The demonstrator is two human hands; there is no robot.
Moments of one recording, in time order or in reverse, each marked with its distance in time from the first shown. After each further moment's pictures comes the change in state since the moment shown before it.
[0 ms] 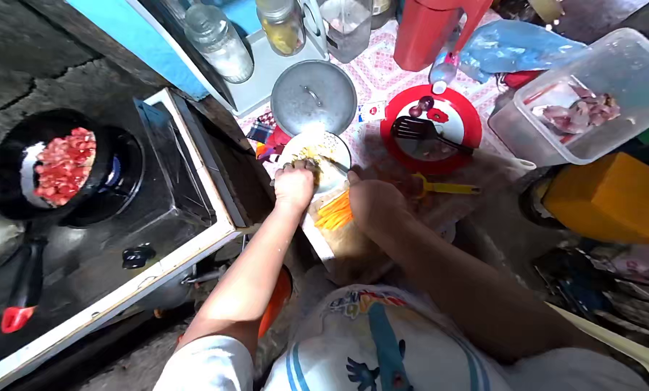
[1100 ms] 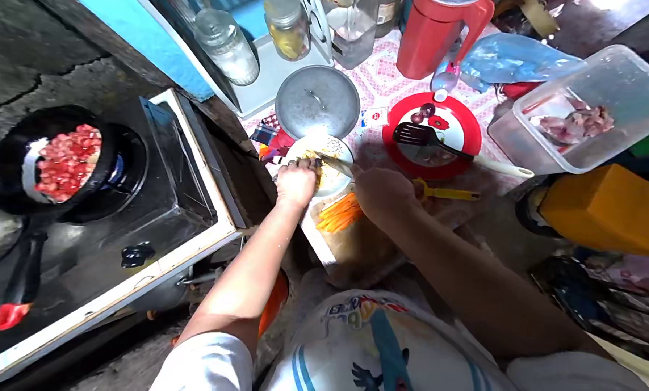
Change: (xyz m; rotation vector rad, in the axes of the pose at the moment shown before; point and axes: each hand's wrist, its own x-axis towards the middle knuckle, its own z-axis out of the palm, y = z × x) left_hand 0.009 -0.010 0.007 -0.009 0.085 0.090; right_hand 0.005 0.003 -0.017 -0.089 0.088 -0.049
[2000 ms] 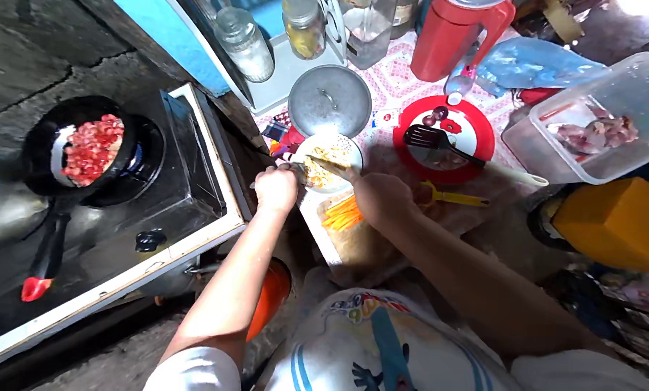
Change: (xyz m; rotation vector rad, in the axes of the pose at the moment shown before) left_hand -0.033 -0.035 -0.020 -0.024 -0.029 -0.215; right_hand -0.002 -0.008 0.004 0.008 -0.025 -0.070
